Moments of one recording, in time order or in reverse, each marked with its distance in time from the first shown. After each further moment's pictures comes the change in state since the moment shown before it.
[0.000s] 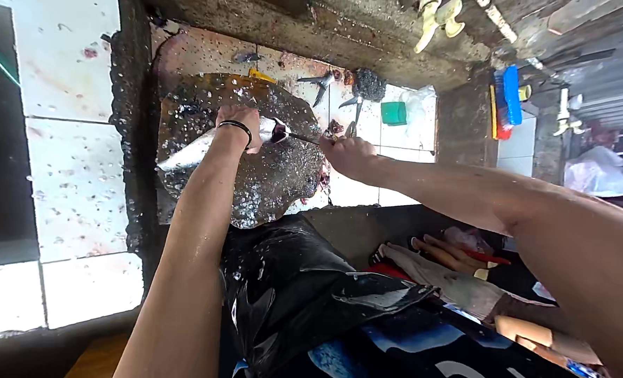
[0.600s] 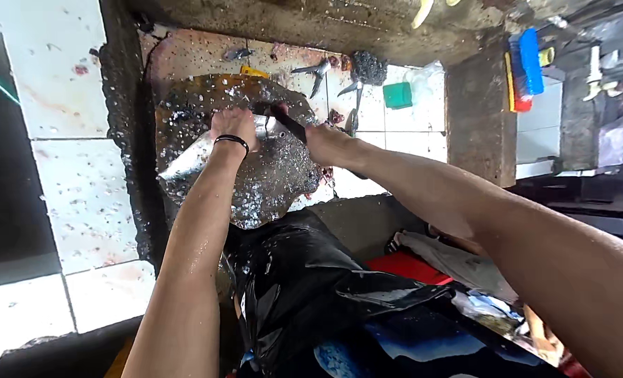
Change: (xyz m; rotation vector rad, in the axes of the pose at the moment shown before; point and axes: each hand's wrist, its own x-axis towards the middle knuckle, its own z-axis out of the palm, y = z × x) left_hand -0.003 0.010 0.009 -0.031 0.119 -0.081; right_hand 0.014 -0.033 -0.033 0.405 -0.122 0.099
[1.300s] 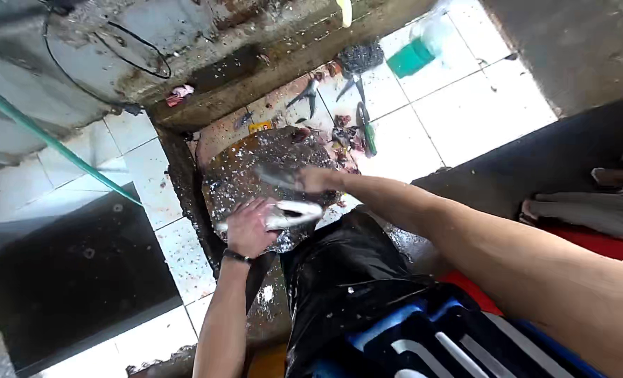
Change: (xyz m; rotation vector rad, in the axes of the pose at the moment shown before) left_hand -0.166 0.016 -0.013 0.007 0.267 0.389; right_hand 0.071 0.043 0.105 0.615 0.113 -0.549
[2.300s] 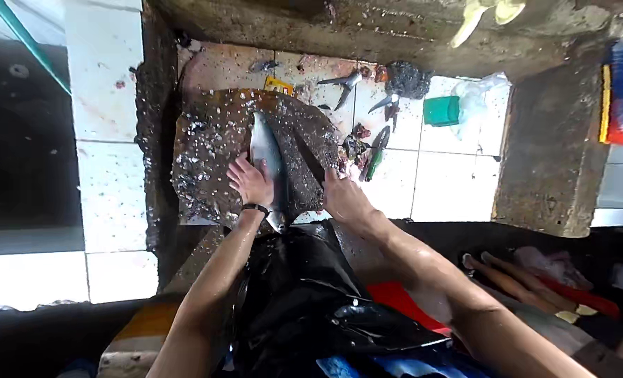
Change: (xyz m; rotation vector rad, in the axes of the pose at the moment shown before) left_hand 0.082 -0.007 0.134 -0.519 0.316 -0.955; right_hand -0.072 -0.066 -0.033 -0.409 -0.043 0.443
